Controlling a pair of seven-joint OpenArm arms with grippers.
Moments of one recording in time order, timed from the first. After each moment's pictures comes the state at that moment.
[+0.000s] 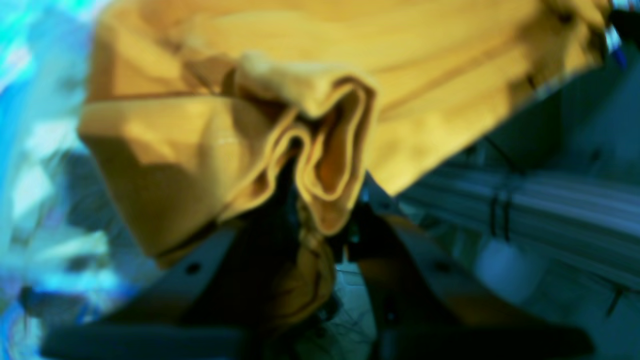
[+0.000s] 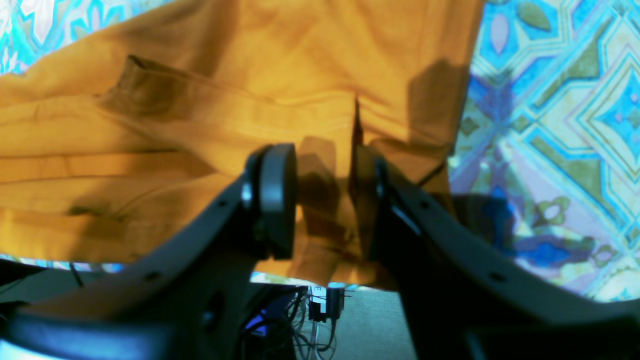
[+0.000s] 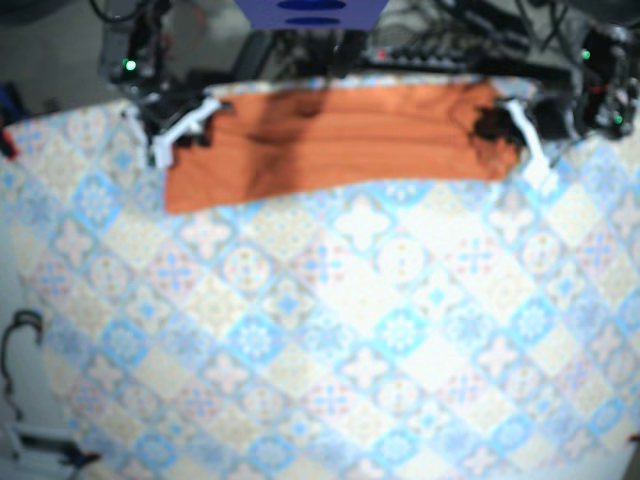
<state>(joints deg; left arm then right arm) 23.2 -37.8 -6.9 88.6 -61.8 -37.1 56.6 -29.9 0.8 14.7 101.3 16.9 19.7 -39.1</state>
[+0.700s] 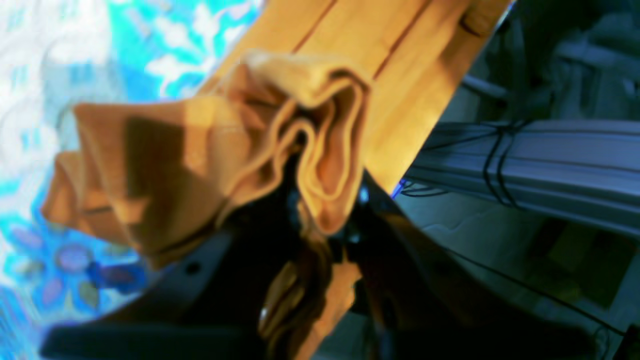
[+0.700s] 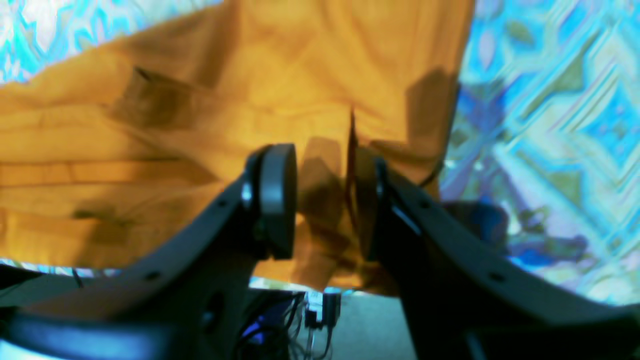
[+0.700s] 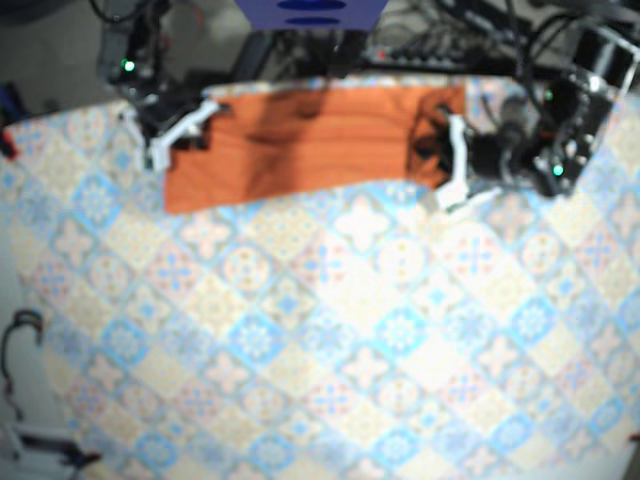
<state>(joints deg) 3.4 -39.2 20.7 93.5 -54.2 -36.8 59.1 -29.8 0.9 15.0 103.3 16.7 19.6 -38.9</state>
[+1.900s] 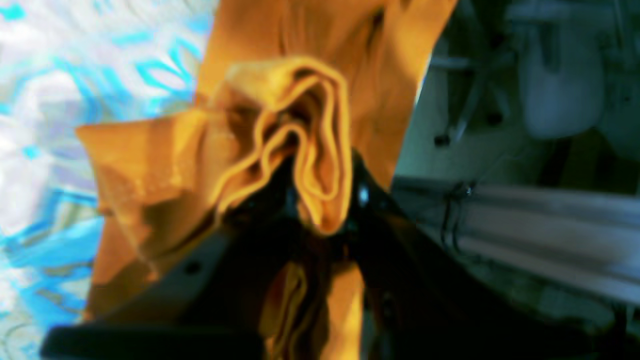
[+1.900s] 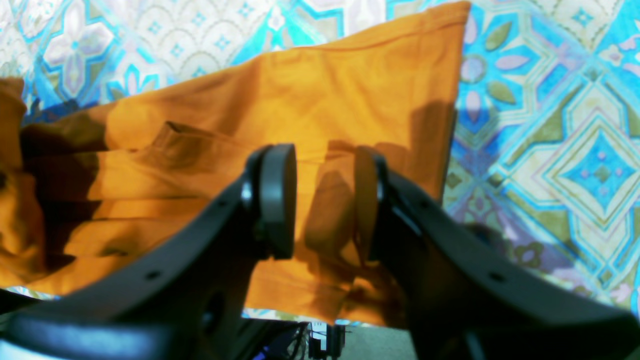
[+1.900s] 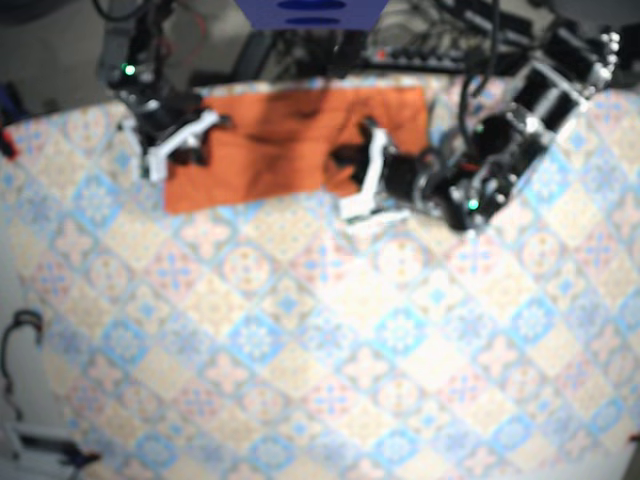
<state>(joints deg) -11.8 -27.0 39.5 88.4 -53.7 -36.6 62.5 -28.8 -0.3 15.2 104.0 16.8 19.6 -36.4</state>
